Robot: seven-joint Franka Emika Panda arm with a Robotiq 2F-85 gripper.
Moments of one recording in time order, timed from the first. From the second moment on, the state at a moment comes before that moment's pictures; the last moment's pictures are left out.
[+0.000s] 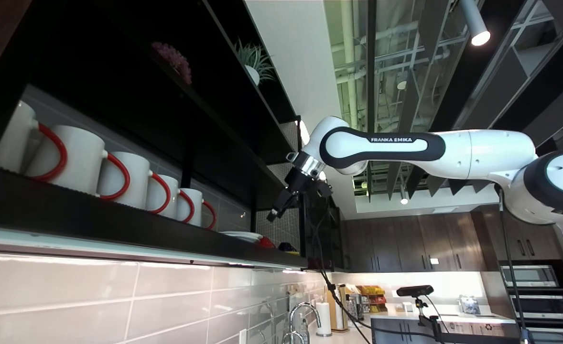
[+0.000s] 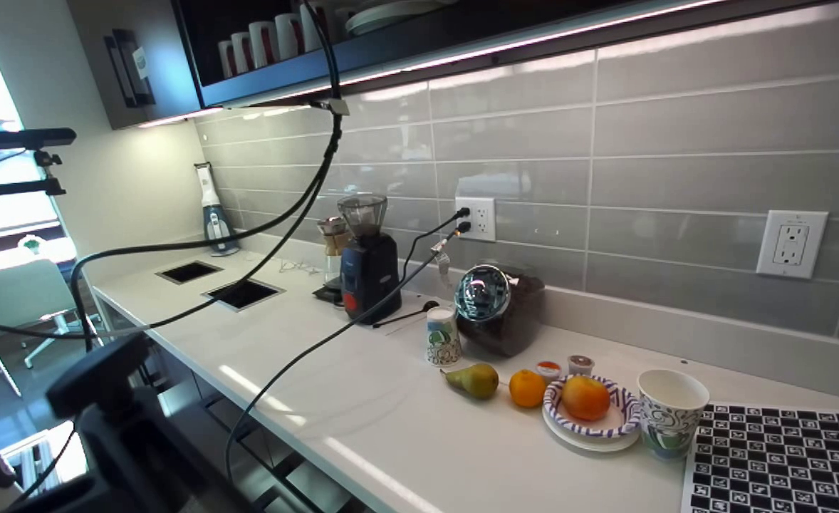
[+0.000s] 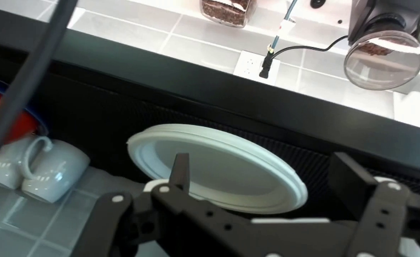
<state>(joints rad) 0.00 -0.31 -0.07 -1.67 -0.19 2.12 -0.26</state>
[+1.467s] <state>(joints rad) 0.02 -0.20 -0.05 -1.72 -0.24 2.36 -0.53</state>
